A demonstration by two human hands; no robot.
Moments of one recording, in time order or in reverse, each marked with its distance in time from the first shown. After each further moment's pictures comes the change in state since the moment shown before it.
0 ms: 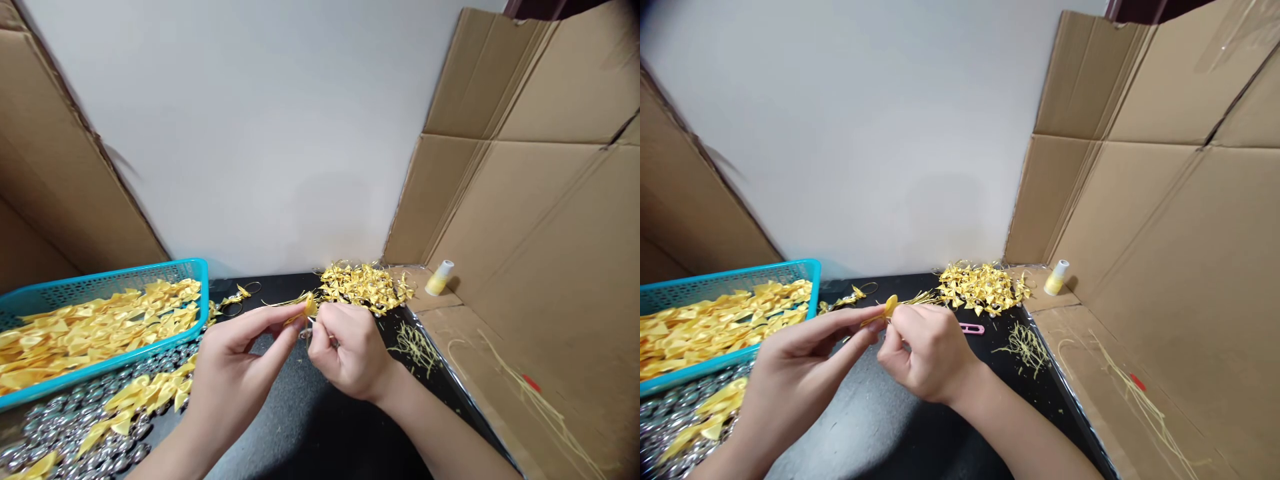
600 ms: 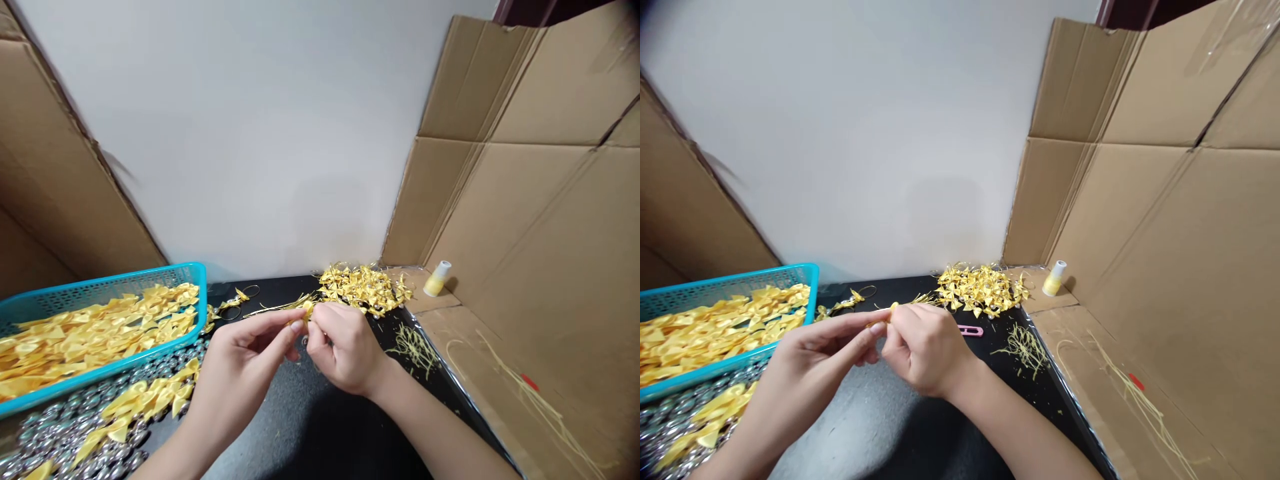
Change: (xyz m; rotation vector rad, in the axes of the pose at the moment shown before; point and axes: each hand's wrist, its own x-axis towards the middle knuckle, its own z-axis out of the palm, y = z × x) left_hand 0.005 0.007 0.003 -0.249 -0.103 -0.358; right_hand -0.004 0.010 0.004 -0.028 -0.036 -0.018
